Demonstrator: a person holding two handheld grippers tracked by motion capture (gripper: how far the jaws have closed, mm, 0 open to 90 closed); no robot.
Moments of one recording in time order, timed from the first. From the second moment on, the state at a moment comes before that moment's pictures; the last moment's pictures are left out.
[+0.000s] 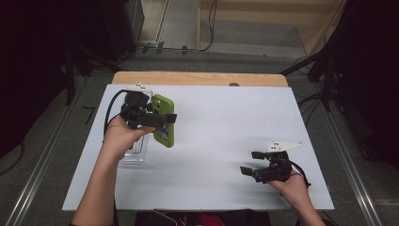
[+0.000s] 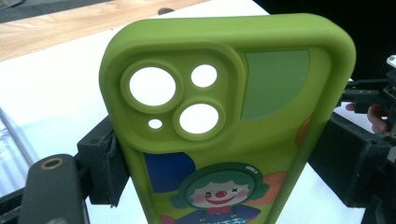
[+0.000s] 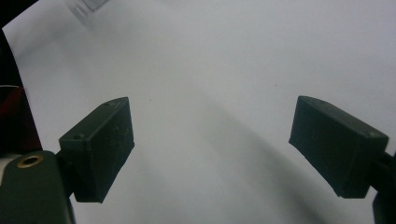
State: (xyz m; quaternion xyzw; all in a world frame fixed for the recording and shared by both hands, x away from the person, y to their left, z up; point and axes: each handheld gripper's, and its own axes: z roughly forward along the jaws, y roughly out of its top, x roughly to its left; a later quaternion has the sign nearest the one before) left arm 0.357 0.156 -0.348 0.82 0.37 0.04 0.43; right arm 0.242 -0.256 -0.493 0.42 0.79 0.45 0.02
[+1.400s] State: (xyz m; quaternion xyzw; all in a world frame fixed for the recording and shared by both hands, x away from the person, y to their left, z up) left arm 0.368 0.209 -0.337 0.76 0.47 0.12 0.43; right arm 0.243 -0.254 -0.494 0.41 0.79 0.45 0.02
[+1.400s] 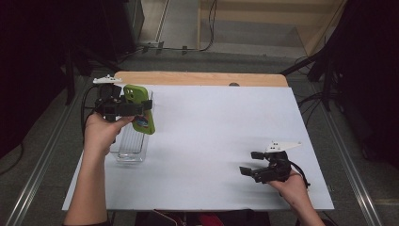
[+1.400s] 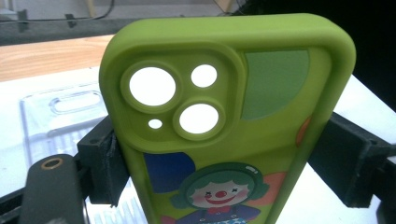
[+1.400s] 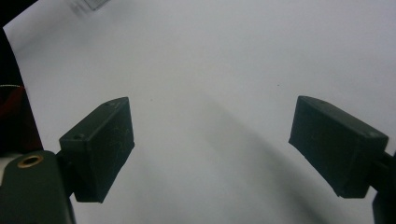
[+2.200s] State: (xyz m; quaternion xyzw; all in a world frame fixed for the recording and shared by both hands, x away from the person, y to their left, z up) left arm 0.399 0.219 -0.341 0.74 0.51 0.16 0.42; right arm 0.244 -0.250 -0.494 0.41 0.80 0.45 0.02
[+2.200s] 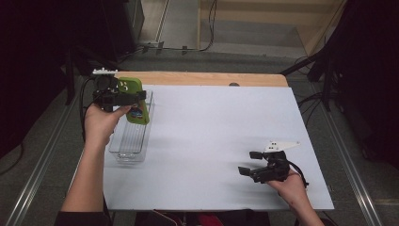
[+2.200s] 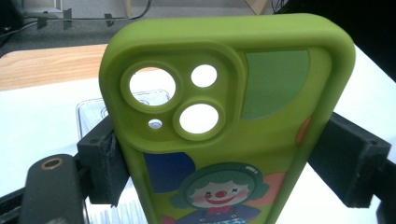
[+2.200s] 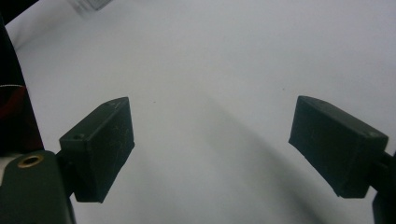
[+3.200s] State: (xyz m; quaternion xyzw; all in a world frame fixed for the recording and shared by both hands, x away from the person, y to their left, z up) left arm 0.450 0.221 -0.348 0.73 0.53 0.18 0.39; right arm 0.244 -0.249 -0.496 0.41 0.79 0.45 0.02
